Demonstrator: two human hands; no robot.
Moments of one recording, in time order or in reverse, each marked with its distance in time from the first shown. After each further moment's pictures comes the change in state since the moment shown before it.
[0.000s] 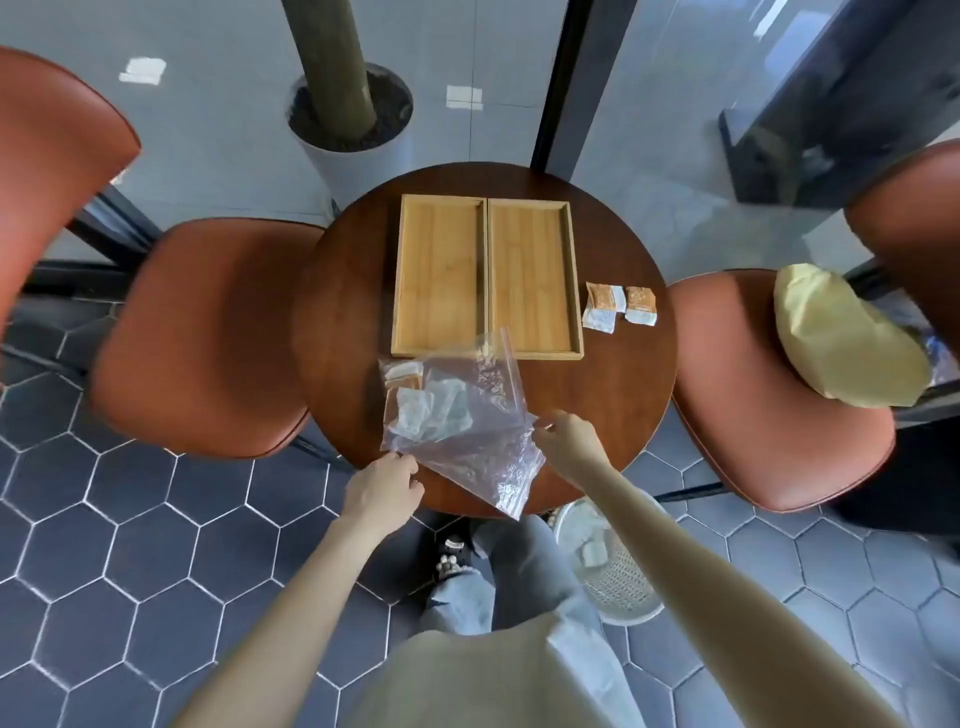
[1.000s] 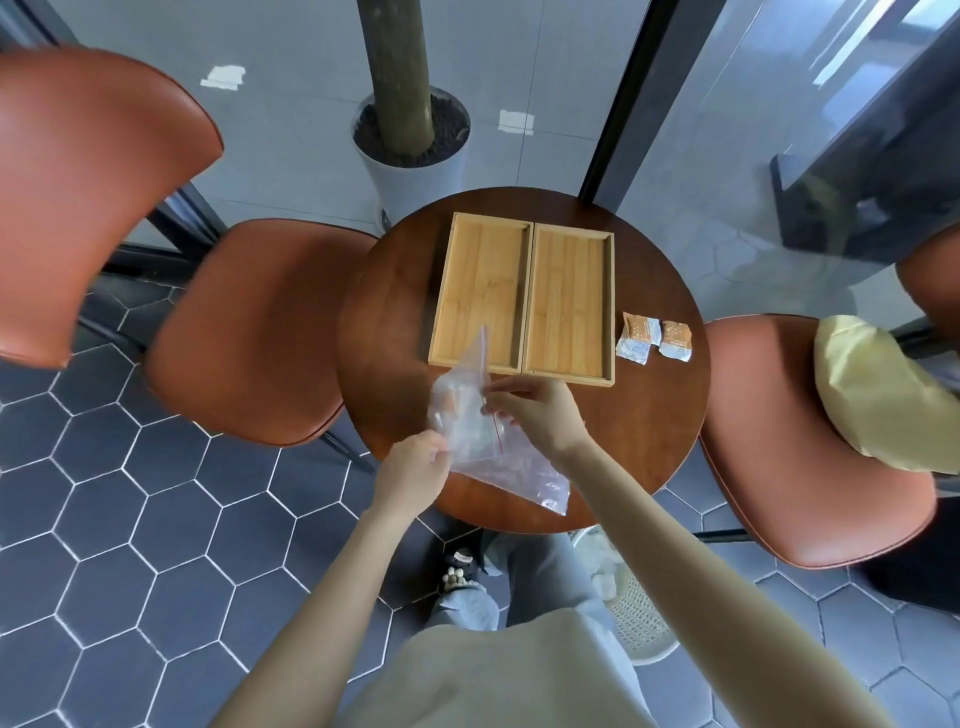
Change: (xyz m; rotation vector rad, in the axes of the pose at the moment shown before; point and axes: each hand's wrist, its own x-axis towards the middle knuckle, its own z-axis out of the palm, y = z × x) left_hand -0.008 0.016 -0.024 -0.410 0.232 -0.053; right_hand -0.032 -0.091 -0.019 0.535 -0.058 -0.343
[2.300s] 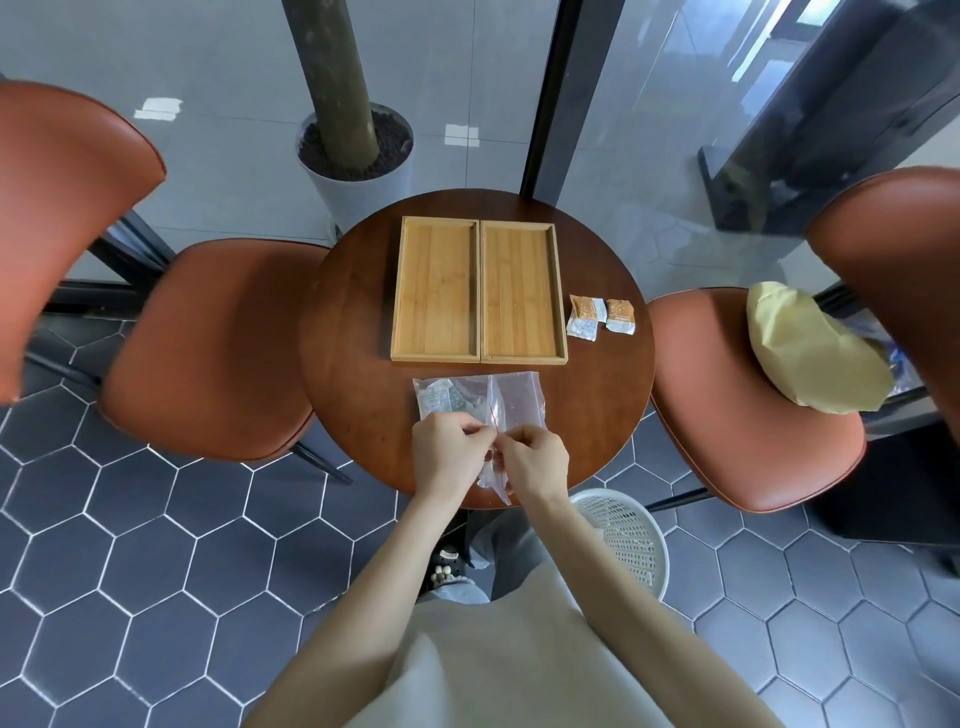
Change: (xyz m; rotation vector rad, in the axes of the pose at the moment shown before) left_hand -0.046 0.087 0.011 -0.368 0.151 0.035; right_hand -0.068 0.043 0.011 -0.029 0.385 0.305
